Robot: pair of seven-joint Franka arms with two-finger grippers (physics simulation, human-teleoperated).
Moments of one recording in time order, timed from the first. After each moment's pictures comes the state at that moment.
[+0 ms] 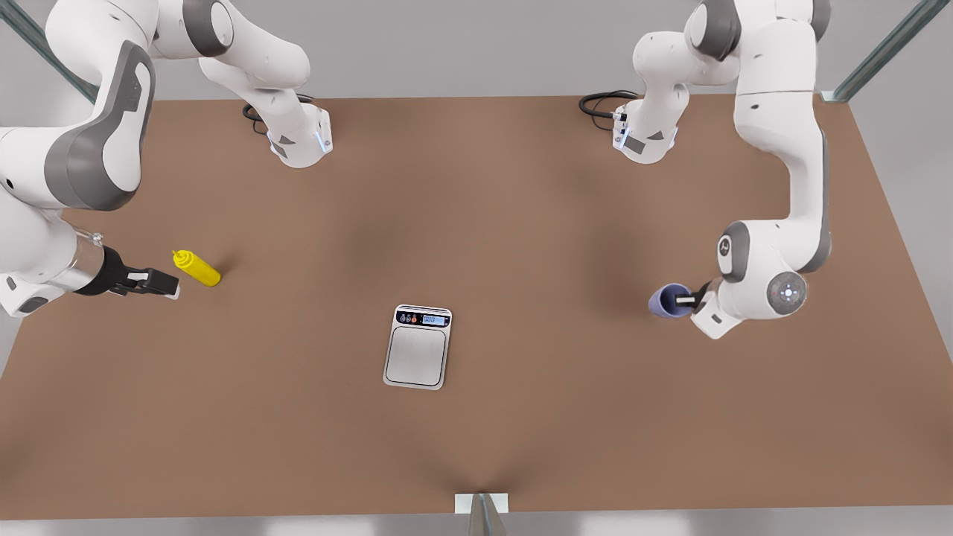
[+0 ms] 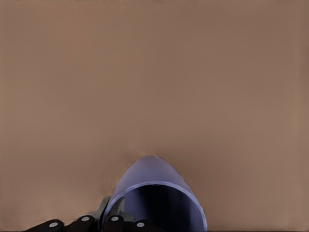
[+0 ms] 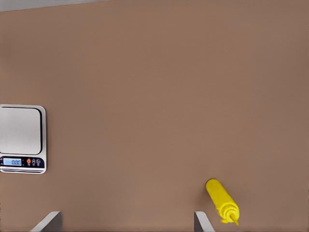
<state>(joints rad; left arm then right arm) -0.24 0.38 0.15 -1.80 -0.11 1.90 -0.08 -0.09 0.35 0.06 -1.13 0.01 1.40 0.06</state>
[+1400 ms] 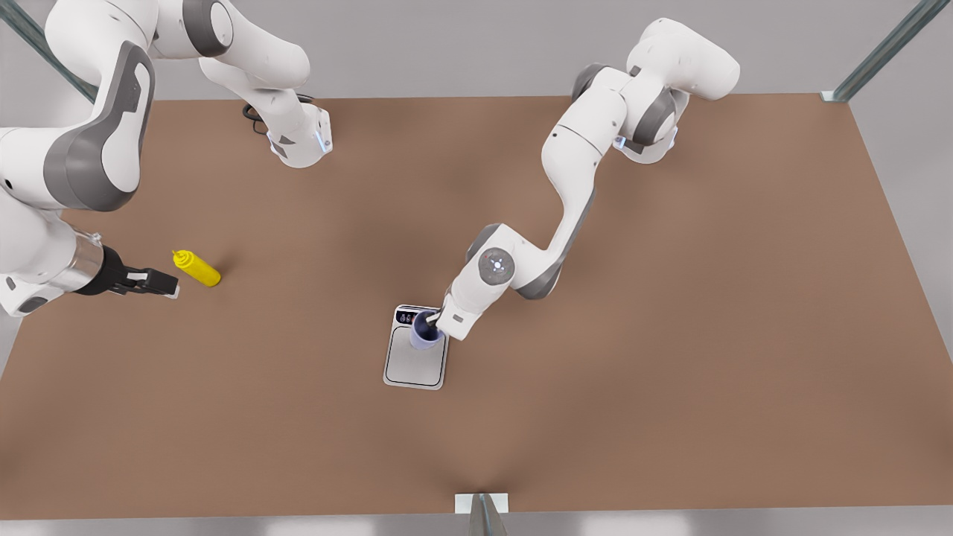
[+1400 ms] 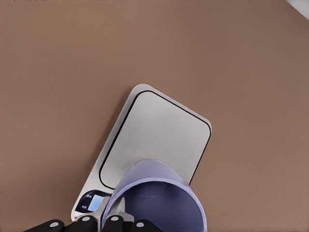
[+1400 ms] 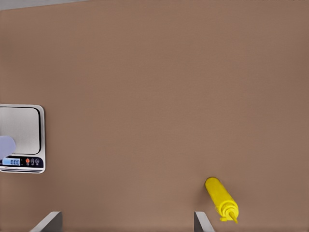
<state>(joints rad) -0.81 1.02 0.11 -1.01 -0.41 2.30 -0.87 -0.09 0.35 0.06 -1.13 0.00 1.40 0.06</state>
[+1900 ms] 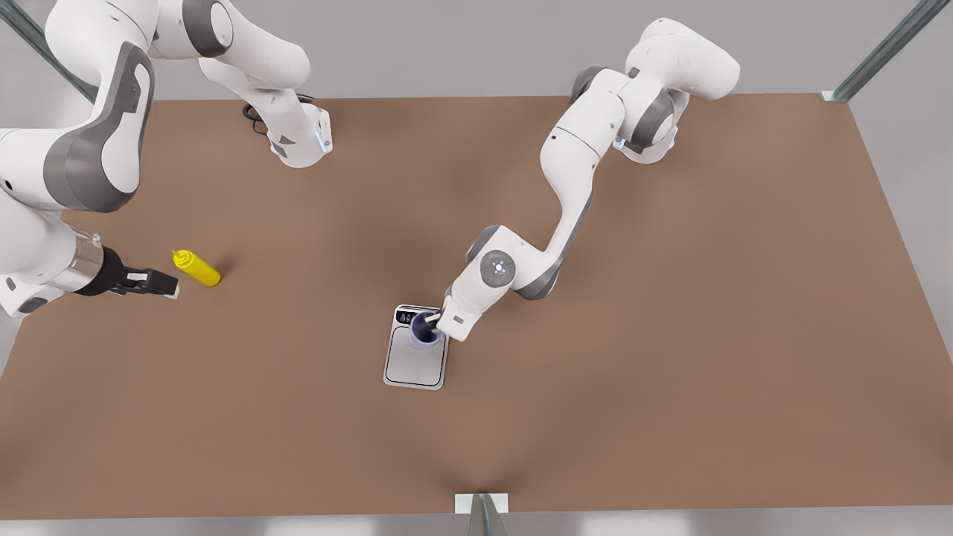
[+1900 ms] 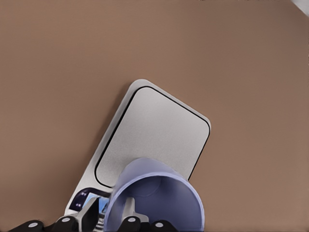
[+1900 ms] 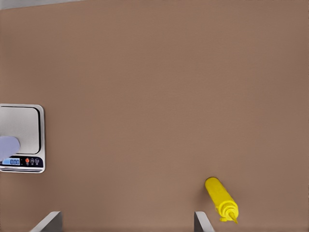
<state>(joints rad) -0.81 1.03 0.11 -1.01 -0.46 2.31 -0.87 -0.09 0.36 0.06 -1.13 0.01 1.40 0.06</state>
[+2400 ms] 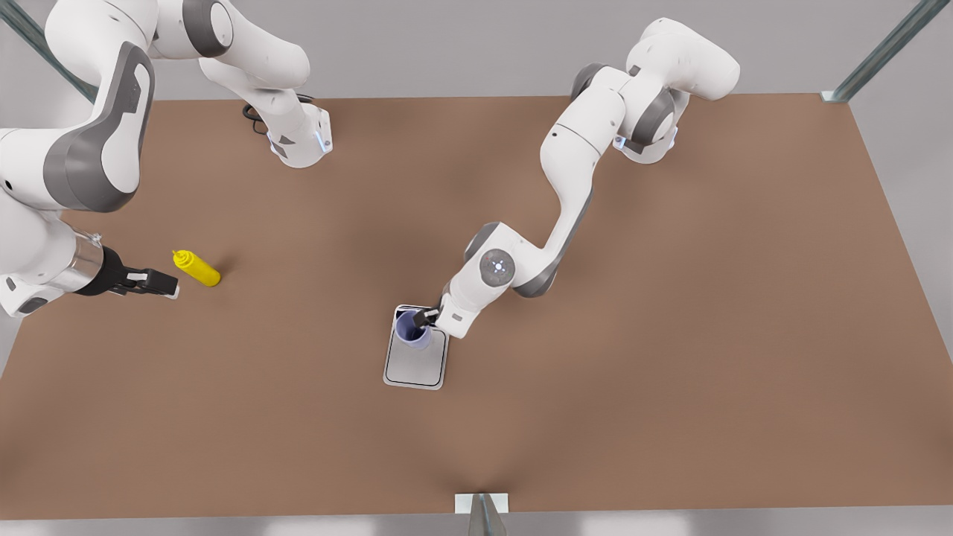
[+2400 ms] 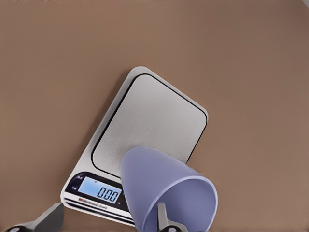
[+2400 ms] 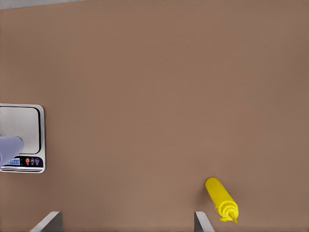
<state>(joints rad) -0.81 1.01 0.10 -1.02 -0.49 2.29 -0.89 -0.09 0.36 0.06 -1.13 0.01 1.40 0.06</state>
